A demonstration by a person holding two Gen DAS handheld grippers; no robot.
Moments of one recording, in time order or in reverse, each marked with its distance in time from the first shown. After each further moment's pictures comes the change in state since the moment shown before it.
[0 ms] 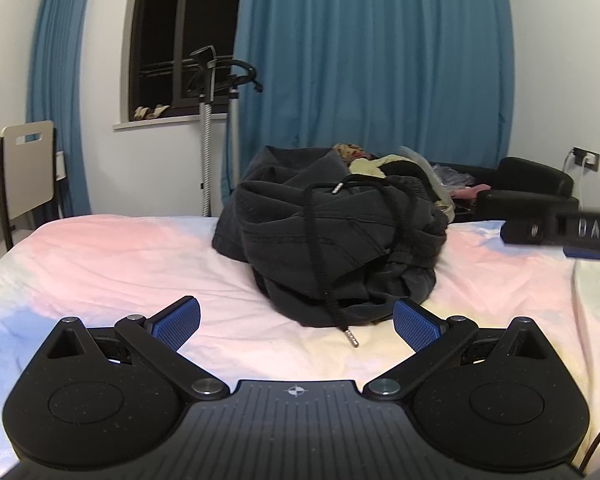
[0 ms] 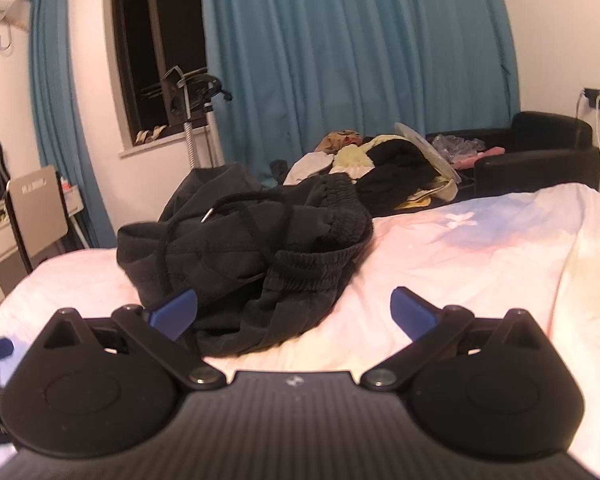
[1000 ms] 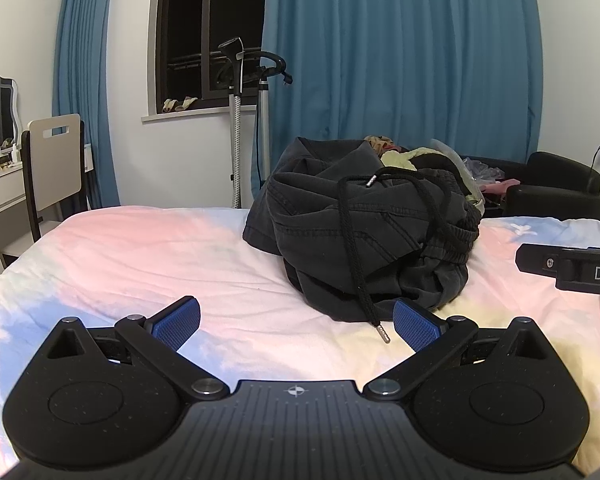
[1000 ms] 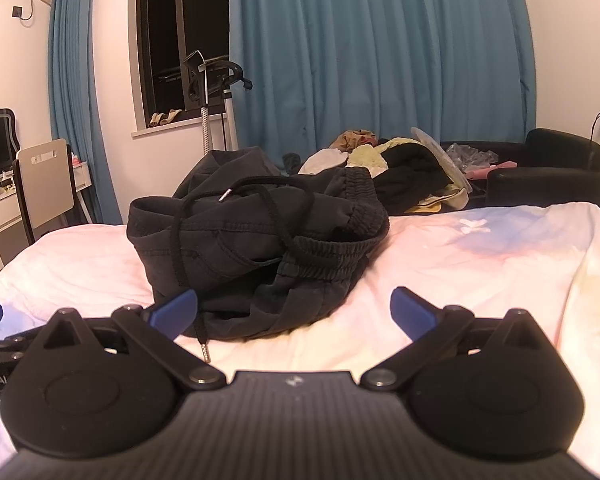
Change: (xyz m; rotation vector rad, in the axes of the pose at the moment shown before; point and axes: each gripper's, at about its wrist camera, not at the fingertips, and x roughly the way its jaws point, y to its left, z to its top) left arm 0.002 0.005 0.001 -0.032 0.029 0.114; right arm 0.010 0.024 -0.020 -0.109 0.014 0.012
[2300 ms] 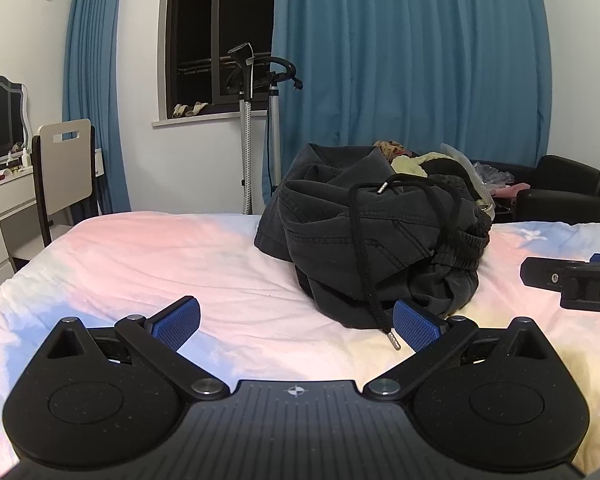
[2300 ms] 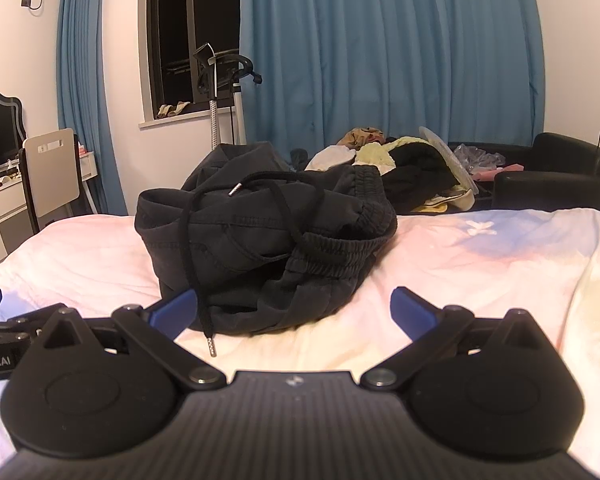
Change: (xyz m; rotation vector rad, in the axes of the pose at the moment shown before) left arm -0.003 0.005 -0.004 0.005 -0.006 0.027; right arm -0.002 0.005 0.003 -0.013 0.012 0.022
